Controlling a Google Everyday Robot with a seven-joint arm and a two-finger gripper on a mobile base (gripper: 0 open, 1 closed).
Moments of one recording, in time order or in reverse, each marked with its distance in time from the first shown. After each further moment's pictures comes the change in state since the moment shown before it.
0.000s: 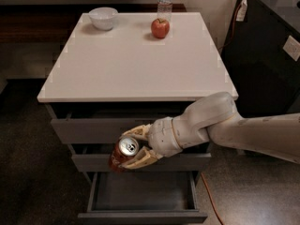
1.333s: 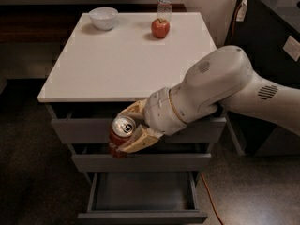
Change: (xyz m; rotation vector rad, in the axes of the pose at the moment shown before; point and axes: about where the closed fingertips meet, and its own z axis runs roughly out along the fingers) arm -0.081 -0.013 -0.043 -0.011 0.155 -0.007
